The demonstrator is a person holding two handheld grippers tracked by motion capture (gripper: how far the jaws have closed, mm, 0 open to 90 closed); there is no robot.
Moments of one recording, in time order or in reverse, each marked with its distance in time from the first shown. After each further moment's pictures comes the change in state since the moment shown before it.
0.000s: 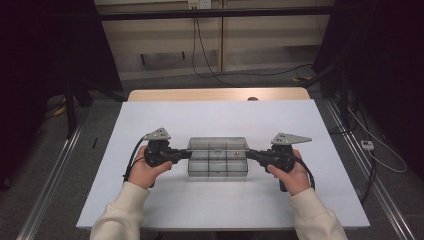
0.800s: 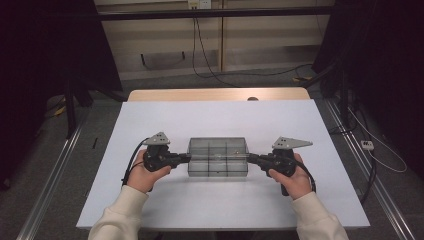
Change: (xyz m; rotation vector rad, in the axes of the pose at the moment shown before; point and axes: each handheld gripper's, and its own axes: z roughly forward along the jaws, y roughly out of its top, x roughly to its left) left arm -0.005 -0.009 -0.002 0.016 0.001 0.012; right arm 0.004 -0.009 -0.004 0.017 0.011 0.005
